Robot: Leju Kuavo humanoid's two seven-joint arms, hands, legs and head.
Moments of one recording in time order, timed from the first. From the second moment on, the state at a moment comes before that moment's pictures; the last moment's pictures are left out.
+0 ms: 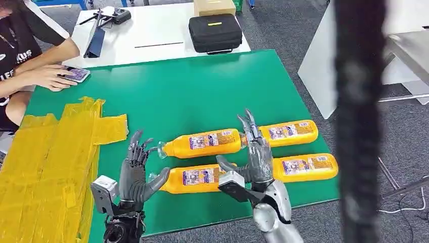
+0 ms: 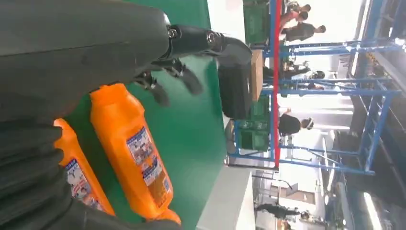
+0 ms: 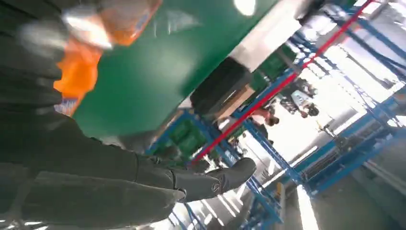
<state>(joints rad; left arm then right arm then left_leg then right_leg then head) -0.01 -0.17 -0.35 -1.43 -0.07 0.11 -0.58 -0.05 0.07 0.33 -1.51 0.85 -0.57 -0.33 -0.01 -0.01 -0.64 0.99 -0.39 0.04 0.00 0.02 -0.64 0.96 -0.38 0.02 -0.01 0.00</state>
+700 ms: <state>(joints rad) -0.04 -0.18 -0.34 -1.42 -0.08 0.04 -0.57 -0.56 -0.02 0.46 -1.05 1.10 -0.12 -0.12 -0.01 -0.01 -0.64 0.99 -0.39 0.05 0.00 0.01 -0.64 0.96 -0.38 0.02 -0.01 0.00</state>
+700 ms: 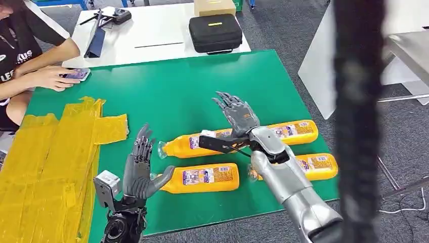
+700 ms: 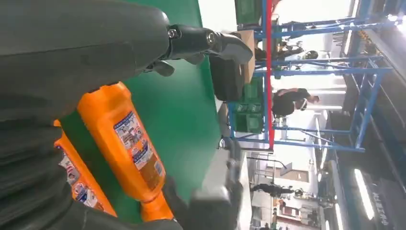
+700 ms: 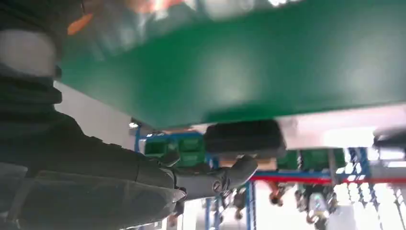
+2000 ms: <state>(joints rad) -0.08 -0.18 -0.33 -1.38 -0.07 0.07 -0.55 -0.74 0.10 0.60 -0.58 1.17 -0.08 0.01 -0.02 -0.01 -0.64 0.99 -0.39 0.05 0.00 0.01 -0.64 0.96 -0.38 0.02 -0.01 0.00</state>
